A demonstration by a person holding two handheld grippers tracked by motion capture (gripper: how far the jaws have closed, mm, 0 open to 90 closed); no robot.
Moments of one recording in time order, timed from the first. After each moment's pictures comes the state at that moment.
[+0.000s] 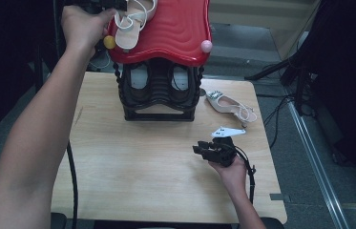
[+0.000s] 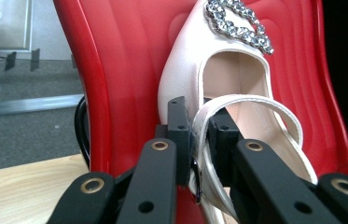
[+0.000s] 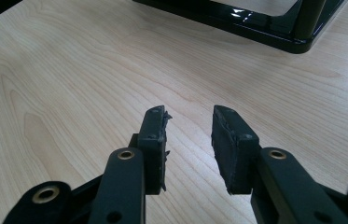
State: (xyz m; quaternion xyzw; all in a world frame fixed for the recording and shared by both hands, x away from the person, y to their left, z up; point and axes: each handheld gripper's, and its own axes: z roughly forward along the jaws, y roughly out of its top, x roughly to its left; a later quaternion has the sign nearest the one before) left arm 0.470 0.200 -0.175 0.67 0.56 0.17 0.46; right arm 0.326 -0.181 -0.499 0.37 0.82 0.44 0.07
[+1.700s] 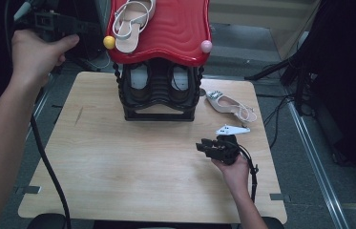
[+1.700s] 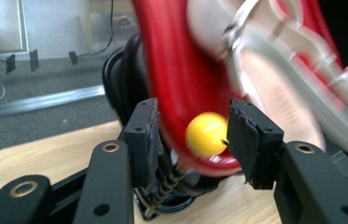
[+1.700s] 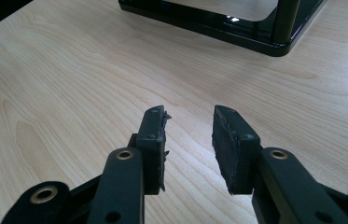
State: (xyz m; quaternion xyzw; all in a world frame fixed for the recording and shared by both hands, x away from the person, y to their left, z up) left arm 0.399 0.269 -0.203 0.70 0.53 0.17 0.45; right arm 0.331 -0.190 -0.496 0.39 0.80 0.44 0.07
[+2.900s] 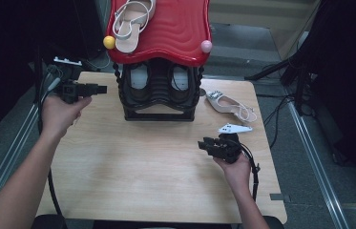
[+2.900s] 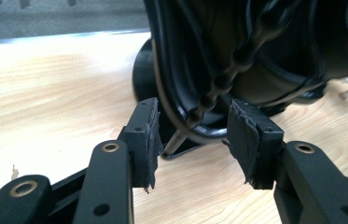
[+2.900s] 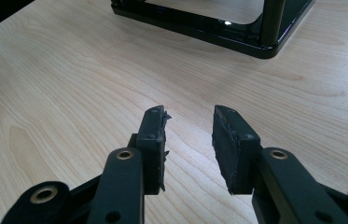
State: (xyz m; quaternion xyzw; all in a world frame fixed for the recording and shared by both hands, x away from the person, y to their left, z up) left arm 0.390 0.277 -0.374 0.71 0.56 0.13 0.40; right arm 0.335 -0.196 -0.495 0.40 0.80 0.44 0.07
